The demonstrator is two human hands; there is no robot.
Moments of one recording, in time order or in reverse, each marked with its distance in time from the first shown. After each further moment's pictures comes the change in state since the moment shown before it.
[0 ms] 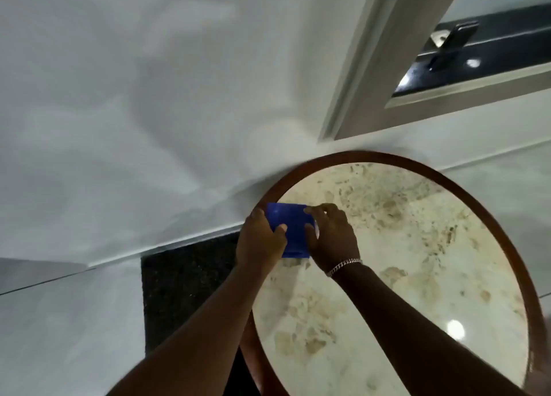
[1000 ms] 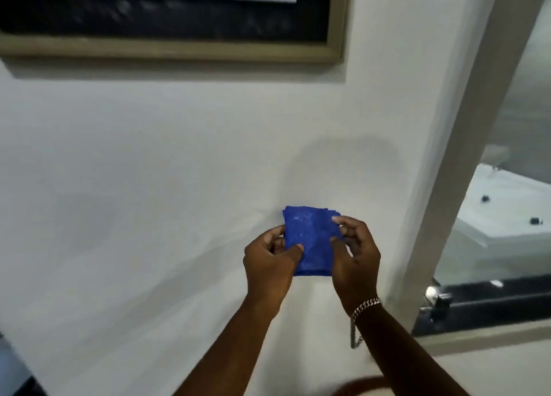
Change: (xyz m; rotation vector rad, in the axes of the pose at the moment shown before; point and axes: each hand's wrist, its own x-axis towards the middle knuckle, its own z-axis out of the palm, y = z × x) left_hand -0.123 0.211 -0.390 -0.935 0.372 0.527; right_hand 0.014 -0.351 -0.319 0.979 0.707 -0.430
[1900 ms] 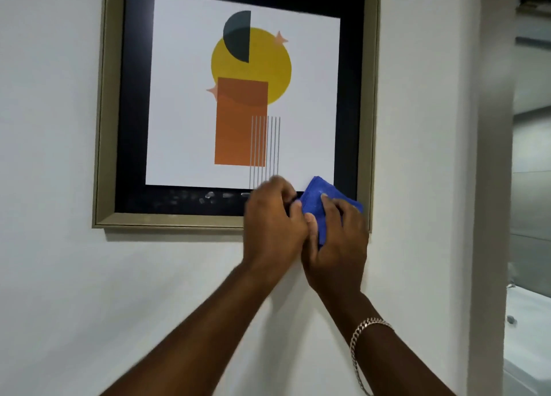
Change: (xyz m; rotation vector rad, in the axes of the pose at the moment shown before) left_hand 0.091 0.261 -0.033 0.384 0.227 0.999; right_hand 0.132 -0.171 0.129 -0.466 0.248 -0.763
